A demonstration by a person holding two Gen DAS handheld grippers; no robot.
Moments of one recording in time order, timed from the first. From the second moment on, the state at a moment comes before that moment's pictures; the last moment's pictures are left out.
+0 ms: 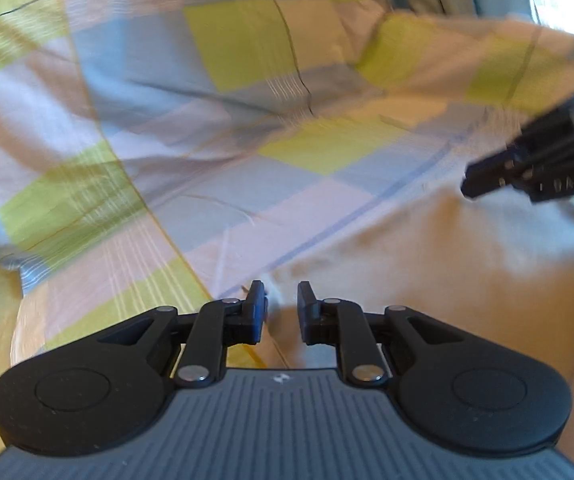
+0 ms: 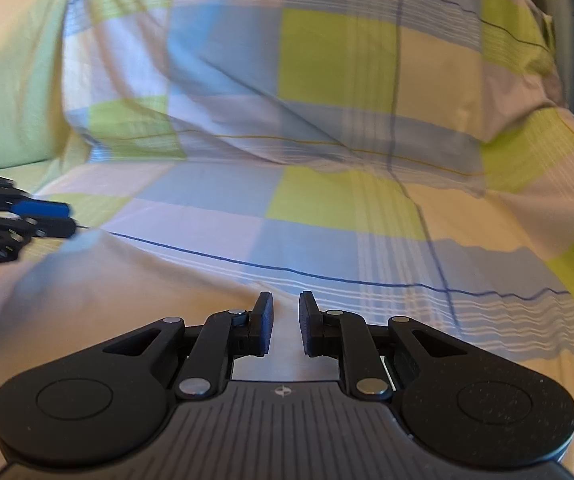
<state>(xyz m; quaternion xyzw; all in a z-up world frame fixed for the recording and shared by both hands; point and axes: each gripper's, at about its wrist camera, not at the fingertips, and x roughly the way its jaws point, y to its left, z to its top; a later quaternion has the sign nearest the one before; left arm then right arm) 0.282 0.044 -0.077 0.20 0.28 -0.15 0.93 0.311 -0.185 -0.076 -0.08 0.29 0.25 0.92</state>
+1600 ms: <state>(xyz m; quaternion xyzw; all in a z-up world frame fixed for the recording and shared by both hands) 0.152 0.030 -0.056 0.21 0.27 -0.18 0.92 0.174 -0.199 -0.067 -0.03 0.27 0.23 0.93</state>
